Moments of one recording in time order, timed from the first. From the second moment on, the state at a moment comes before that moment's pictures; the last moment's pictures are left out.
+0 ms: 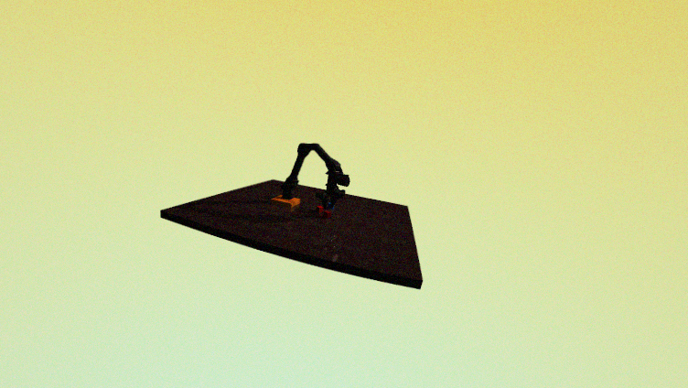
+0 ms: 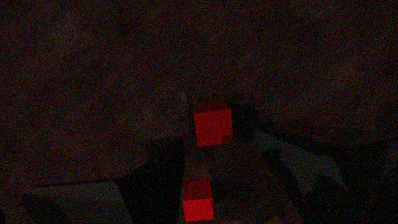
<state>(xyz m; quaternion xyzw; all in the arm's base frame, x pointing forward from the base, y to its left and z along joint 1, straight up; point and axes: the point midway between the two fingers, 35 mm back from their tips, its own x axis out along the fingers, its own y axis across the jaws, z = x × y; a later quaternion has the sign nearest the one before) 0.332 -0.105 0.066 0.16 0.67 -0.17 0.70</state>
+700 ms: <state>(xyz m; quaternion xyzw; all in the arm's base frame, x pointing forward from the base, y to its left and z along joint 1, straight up) 0.332 -0.105 0.033 0.16 0.68 -0.17 0.70</state>
